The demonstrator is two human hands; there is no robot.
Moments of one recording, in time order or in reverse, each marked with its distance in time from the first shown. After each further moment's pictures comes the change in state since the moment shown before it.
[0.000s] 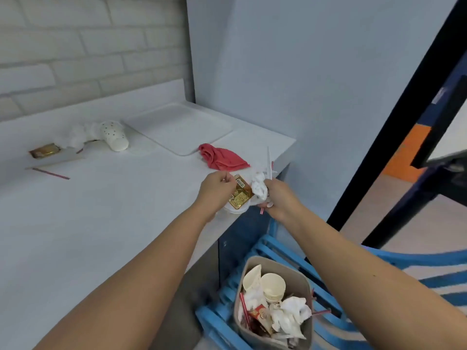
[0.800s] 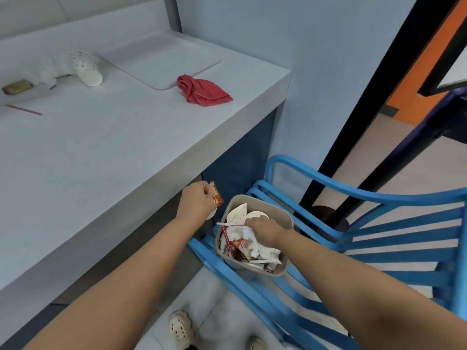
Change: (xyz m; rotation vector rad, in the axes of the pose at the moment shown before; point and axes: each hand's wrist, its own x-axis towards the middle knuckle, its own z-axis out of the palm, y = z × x) left_hand -0.084 -0.113 0.068 0.507 0.072 -0.150; right_hand -0.029 0.187 -0.127 -1.723 -0.568 -0.051
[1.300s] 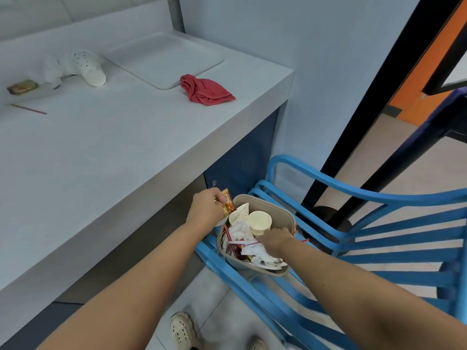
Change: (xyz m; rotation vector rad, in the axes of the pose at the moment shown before) left_hand -0.013 -0.002 0.013 -0.059 -0.079 0.003; right_hand -0.009 0.005 0.018 -0.341 -0.186 0.110
